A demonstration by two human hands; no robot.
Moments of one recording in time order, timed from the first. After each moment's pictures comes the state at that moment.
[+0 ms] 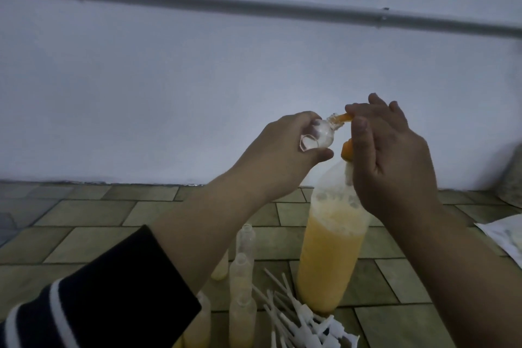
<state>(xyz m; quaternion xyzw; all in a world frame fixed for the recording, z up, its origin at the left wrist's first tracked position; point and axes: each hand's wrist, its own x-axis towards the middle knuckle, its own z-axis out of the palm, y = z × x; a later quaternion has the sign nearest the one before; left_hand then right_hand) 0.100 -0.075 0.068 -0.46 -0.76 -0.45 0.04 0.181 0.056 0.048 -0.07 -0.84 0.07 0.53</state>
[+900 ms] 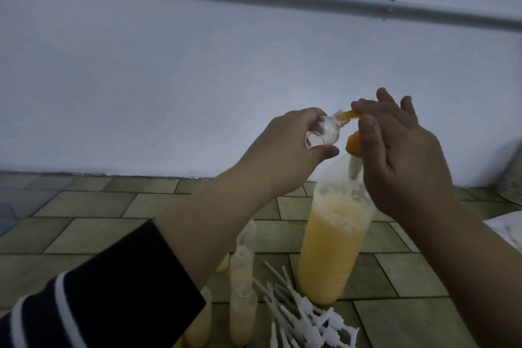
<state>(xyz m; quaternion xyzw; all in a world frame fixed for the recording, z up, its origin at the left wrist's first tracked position) 0.102 -0.074 0.065 -0.45 -0.77 -0.44 0.05 0.189 0.058 0.048 -0.06 -0.87 0.06 0.49</state>
